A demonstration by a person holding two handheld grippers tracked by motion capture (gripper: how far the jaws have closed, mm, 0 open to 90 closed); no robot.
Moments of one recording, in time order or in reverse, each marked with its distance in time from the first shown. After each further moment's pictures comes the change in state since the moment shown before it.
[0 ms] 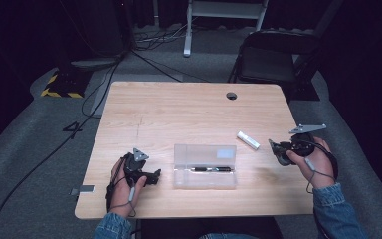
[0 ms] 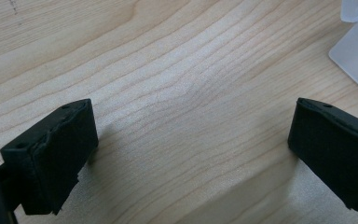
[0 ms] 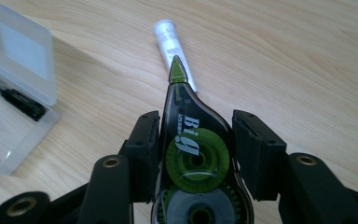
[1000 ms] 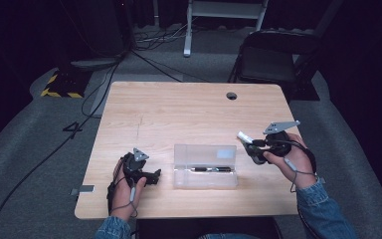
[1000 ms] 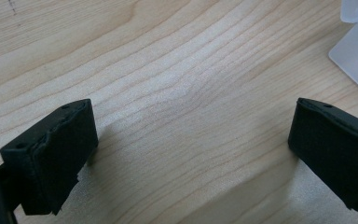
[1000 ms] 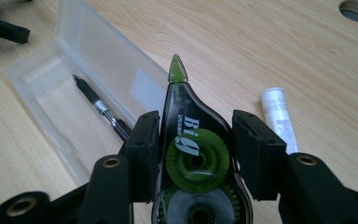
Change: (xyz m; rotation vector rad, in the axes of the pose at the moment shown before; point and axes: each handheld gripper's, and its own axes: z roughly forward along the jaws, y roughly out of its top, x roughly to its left) left arm 0.000 0.001 0.001 -0.002 0.000 0.002; right arm 0.069 0.040 0.010 -0.060 0.187 -0.201
